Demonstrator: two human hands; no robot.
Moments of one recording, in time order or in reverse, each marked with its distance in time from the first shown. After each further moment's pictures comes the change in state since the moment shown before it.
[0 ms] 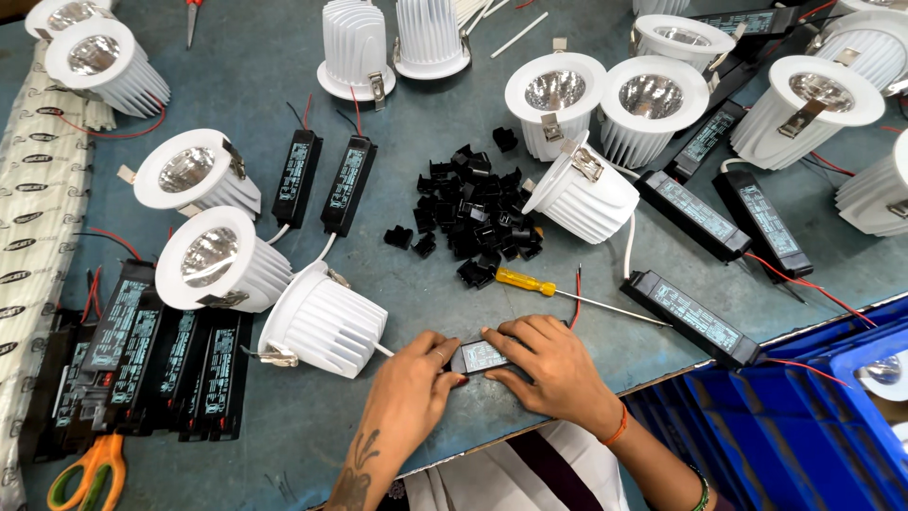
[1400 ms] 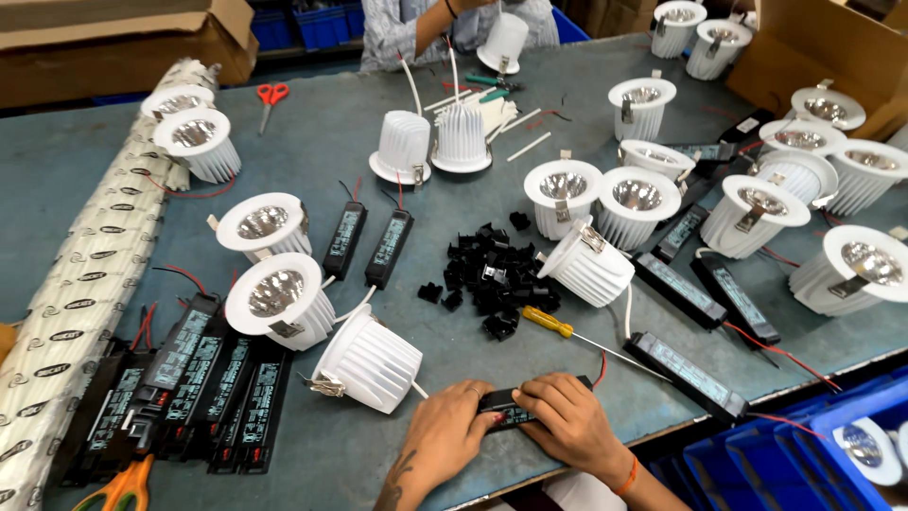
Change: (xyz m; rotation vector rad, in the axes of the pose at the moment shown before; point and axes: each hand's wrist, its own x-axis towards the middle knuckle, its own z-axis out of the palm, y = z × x) left_hand 0.001 -0.027 0.022 -0.104 0.061 0.233; right_hand -0.016 0.003 0.013 -0.188 0.159 -0.268
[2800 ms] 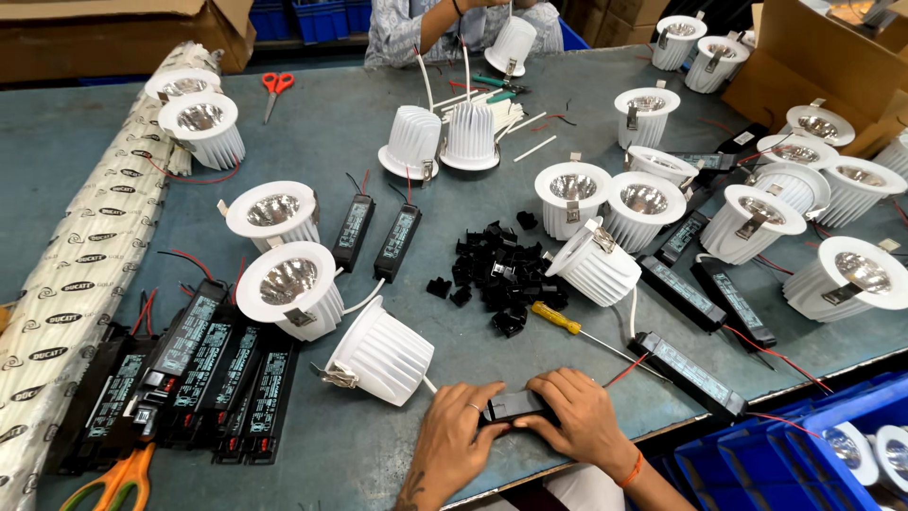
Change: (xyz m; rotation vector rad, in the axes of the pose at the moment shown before) left_hand -0.022 -0.009 0.012 -0.098 0.272 0.215; right_hand 0.004 -0.004 0.003 -0.042 -0.106 0.159
